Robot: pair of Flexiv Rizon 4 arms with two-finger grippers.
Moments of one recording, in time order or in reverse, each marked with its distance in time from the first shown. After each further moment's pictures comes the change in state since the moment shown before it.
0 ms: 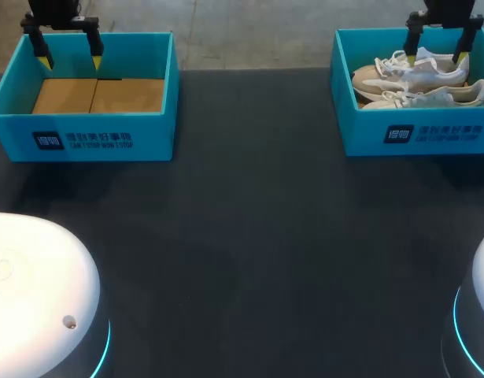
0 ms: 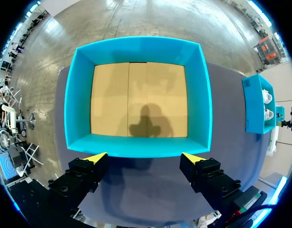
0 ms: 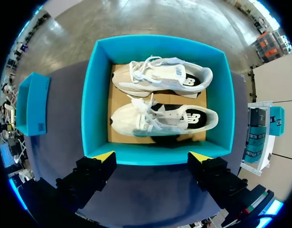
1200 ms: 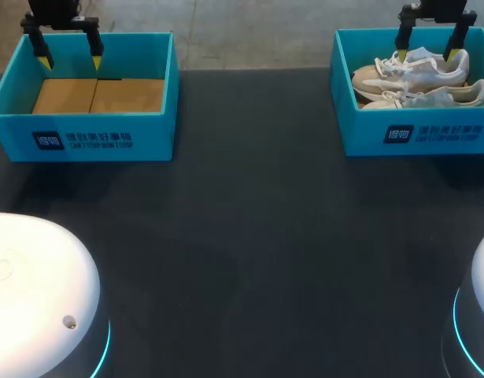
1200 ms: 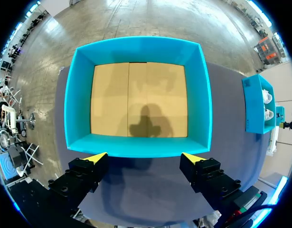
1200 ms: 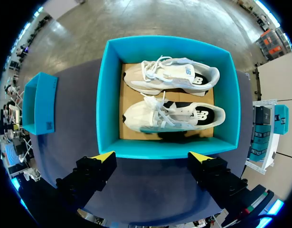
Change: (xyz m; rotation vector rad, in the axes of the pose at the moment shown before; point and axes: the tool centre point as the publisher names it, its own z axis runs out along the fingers) left arm 0.000 0.000 0.000 0.000 0.000 0.000; right arm 0.029 -0.007 -0.018 0.021 0.054 0.007
